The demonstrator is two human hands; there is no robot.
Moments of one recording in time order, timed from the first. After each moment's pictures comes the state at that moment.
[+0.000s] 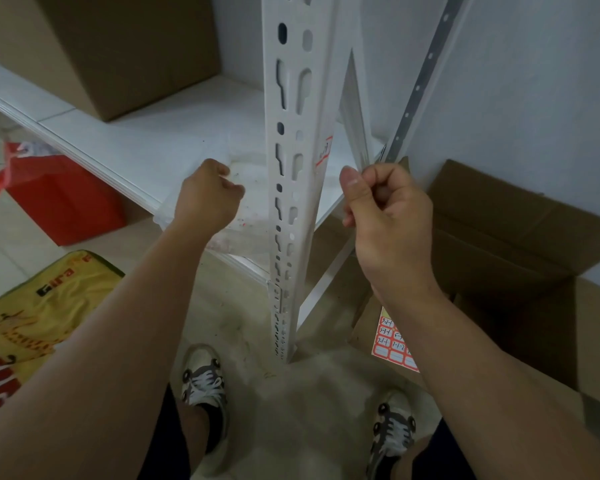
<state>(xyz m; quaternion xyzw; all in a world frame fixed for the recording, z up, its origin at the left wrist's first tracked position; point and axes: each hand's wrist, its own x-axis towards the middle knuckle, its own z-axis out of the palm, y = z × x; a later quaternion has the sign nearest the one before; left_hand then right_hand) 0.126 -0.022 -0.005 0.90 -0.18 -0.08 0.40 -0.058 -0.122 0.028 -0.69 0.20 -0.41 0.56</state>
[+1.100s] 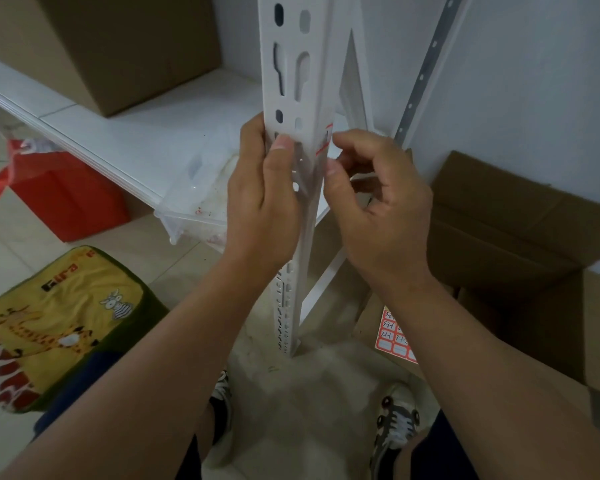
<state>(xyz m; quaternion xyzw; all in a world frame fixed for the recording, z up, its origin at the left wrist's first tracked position) 0.024 -0.037 0.026 0.63 -0.32 0.04 0.71 -0.051 -0.118 0.031 -0.80 0.05 -0.51 0.31</state>
